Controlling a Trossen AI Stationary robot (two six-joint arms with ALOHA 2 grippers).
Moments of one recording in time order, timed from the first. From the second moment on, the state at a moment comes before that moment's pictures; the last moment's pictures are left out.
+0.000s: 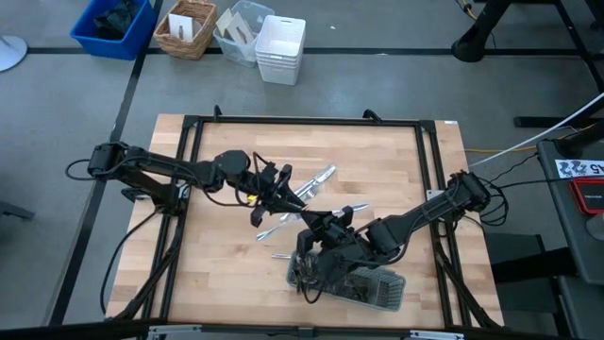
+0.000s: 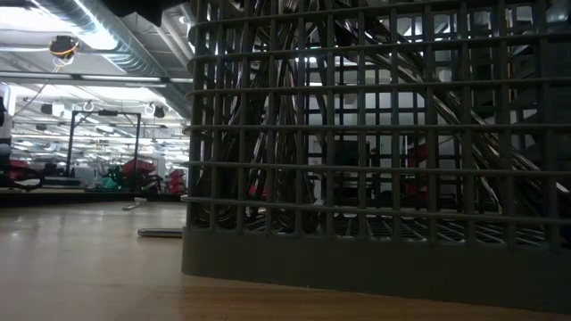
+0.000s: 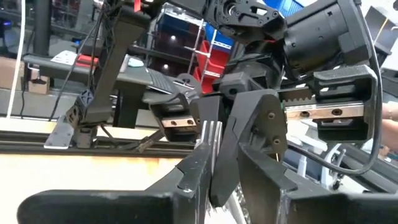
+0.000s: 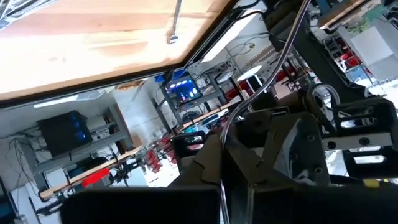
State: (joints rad) left arm 0.00 1.35 0.82 0.59 0.39 -0.29; right arm 0.51 1.87 1.77 -0.72 0.98 -1.81
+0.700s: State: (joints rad) left arm 0.00 1.35 0.82 0.59 0.38 -0.29; right arm 0.53 1.87 1.77 -0.70 0.98 -1.80
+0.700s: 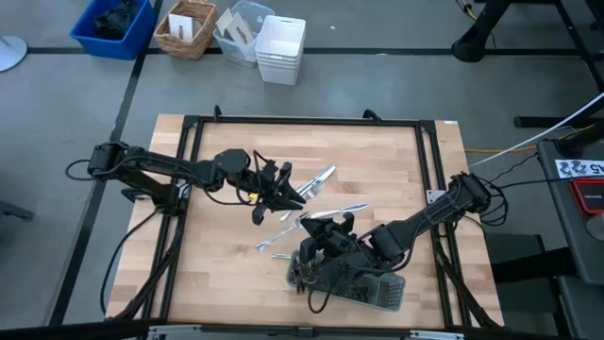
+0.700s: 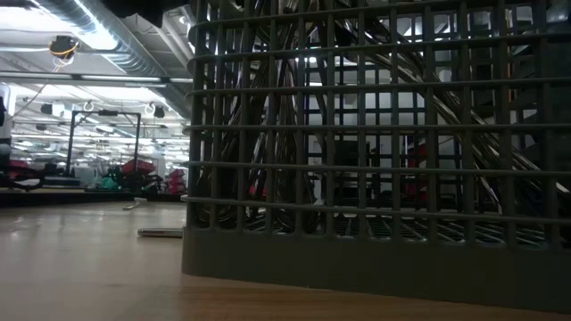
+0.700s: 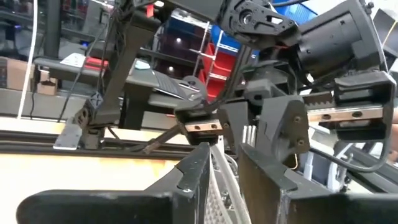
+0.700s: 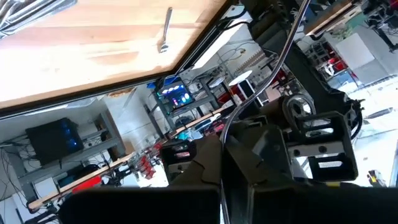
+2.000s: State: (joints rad) left arm -0.04 1.35 0.82 0.59 0.39 -0.25; right arm 0.48 1.87 1.77 -0.59 0.87 -1.85
